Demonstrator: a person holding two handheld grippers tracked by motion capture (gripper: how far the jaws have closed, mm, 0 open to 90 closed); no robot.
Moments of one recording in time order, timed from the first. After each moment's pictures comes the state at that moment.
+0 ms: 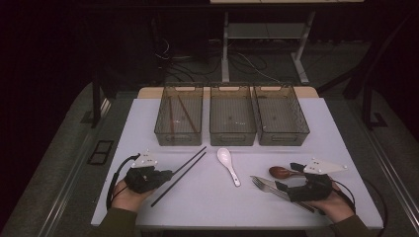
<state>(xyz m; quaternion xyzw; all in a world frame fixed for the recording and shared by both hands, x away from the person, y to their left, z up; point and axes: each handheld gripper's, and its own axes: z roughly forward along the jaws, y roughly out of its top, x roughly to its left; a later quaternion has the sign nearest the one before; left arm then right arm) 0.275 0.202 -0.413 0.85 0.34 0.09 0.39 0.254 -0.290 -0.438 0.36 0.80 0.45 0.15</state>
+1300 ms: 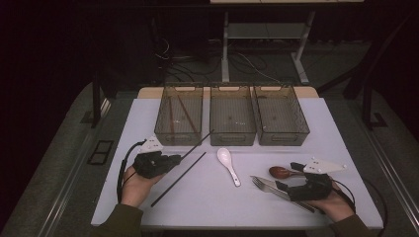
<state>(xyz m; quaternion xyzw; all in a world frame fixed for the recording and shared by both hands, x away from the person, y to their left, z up) 0.306 0.181 -0.395 0.83 0.33 0.11 0.44 0.255 -0.291 -0.438 0.37 0.80 0.45 0.15</state>
